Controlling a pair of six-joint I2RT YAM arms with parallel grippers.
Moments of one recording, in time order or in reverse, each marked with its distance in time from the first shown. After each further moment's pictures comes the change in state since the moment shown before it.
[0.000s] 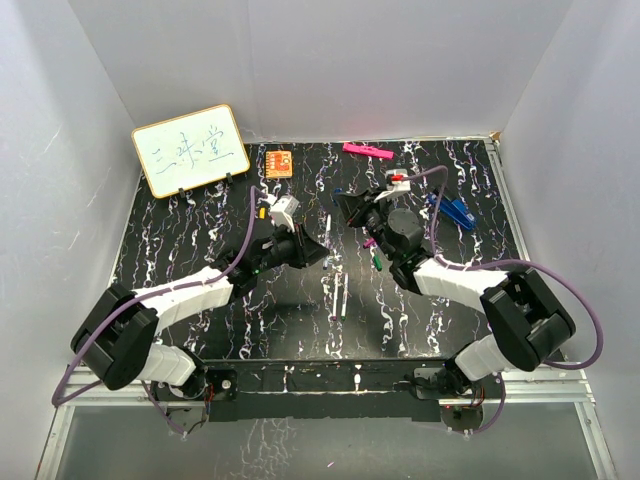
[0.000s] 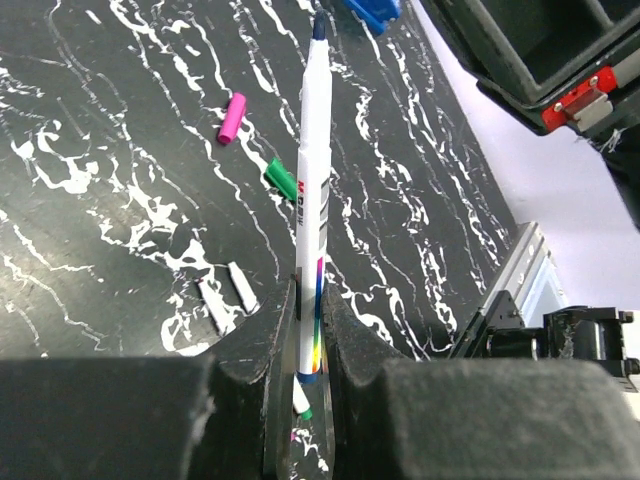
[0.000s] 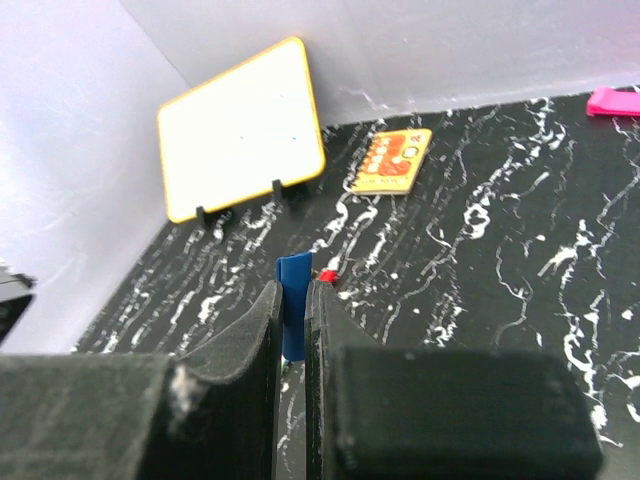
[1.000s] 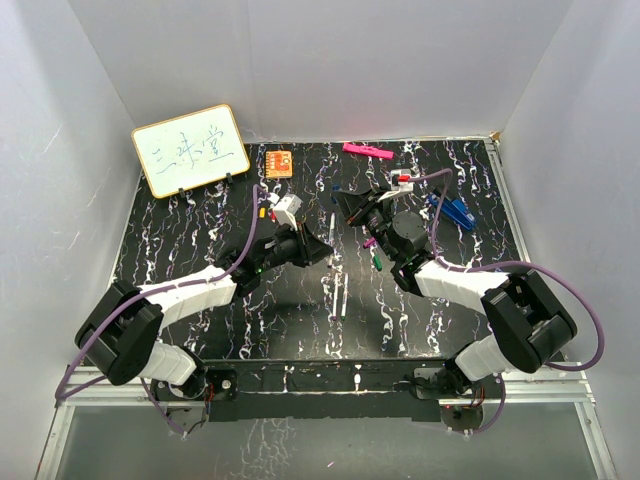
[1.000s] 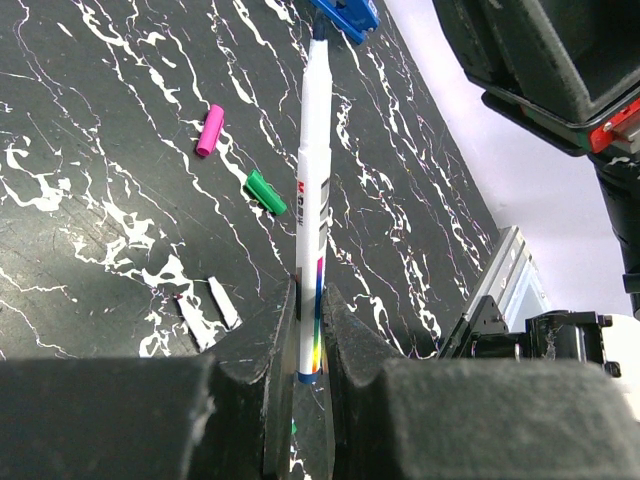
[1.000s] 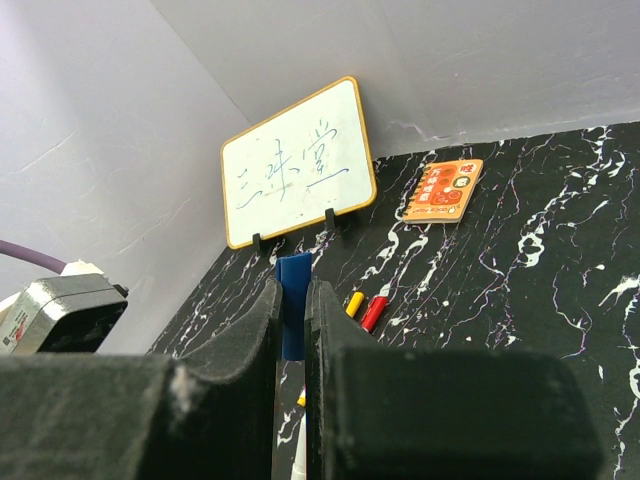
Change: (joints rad) left arm -0.013 0.032 0.010 0.064 0.016 -0.032; right arm 0.000 -0.019 -0.034 0.121 -0.037 0.077
